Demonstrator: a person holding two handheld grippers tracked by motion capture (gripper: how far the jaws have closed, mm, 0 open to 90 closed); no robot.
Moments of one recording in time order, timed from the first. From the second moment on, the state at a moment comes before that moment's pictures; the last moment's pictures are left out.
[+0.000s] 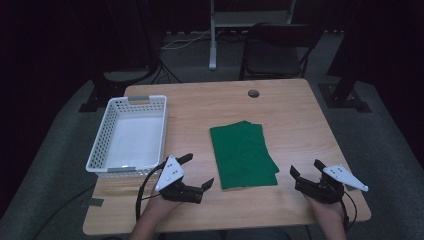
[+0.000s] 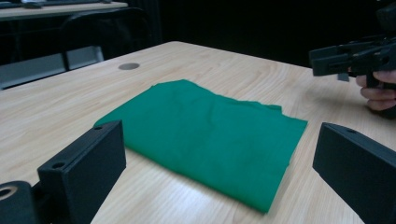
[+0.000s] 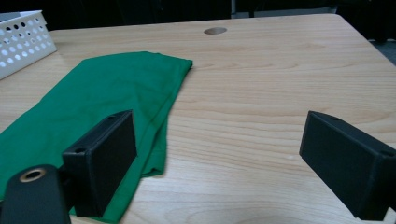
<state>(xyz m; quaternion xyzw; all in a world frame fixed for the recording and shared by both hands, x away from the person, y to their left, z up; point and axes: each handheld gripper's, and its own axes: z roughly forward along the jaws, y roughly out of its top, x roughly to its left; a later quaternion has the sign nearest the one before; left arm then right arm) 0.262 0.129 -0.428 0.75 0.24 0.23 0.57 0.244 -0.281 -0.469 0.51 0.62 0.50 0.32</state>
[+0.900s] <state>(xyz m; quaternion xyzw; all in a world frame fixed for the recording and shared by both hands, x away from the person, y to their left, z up) 0.359 0.058 -0.424 0.81 0.23 0.18 0.51 0.252 -0.232 -0.470 0.48 0.66 0.50 0.27</state>
